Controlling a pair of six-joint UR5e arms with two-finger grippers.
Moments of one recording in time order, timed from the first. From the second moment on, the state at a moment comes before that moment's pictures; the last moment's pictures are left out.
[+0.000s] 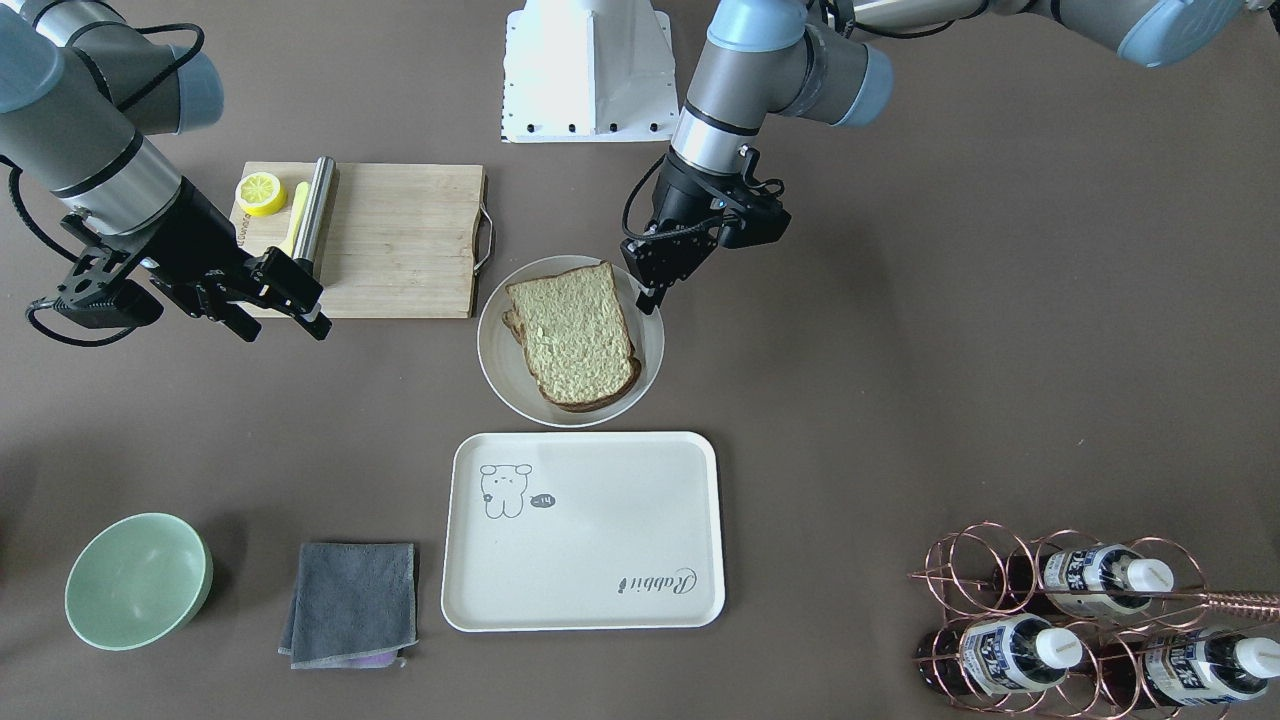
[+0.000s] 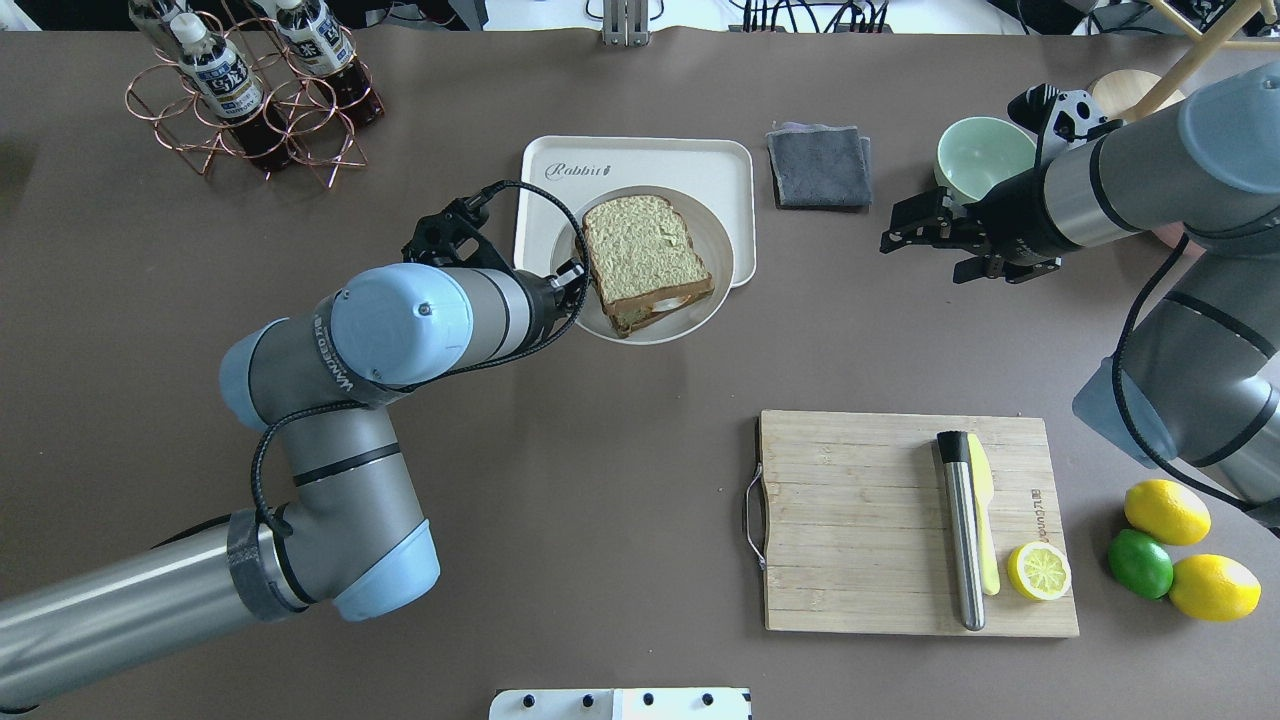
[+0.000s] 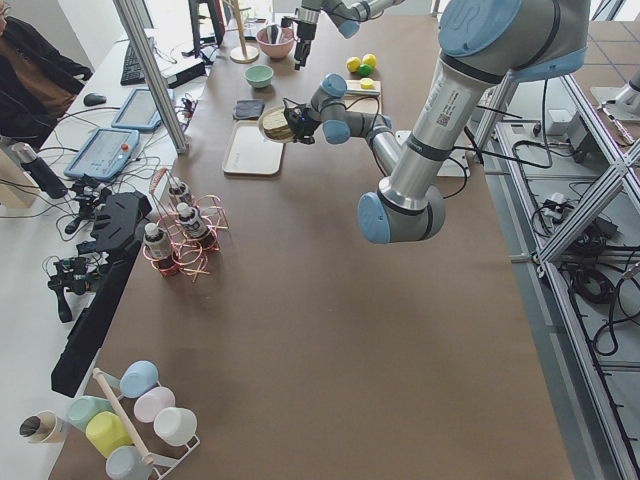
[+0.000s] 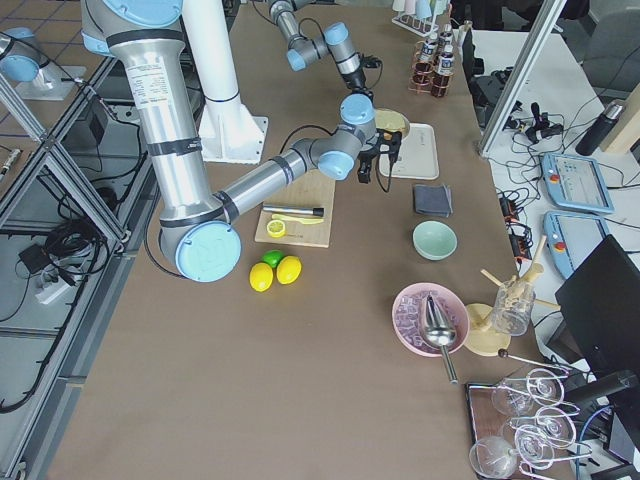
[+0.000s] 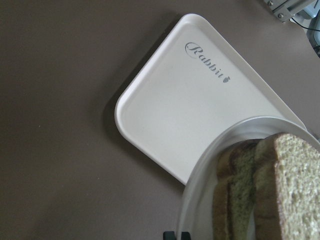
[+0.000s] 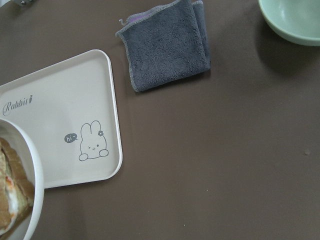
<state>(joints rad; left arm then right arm) -0.52 -2.23 -1.61 -2.00 -1.53 -1.89 0.90 -1.33 1.85 -1.06 2.14 1.33</state>
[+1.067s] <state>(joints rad) -0.61 -2.41 -1.19 -2.18 -1.54 -1.86 0.90 -1.34 1.85 -1.06 2.14 1.32</state>
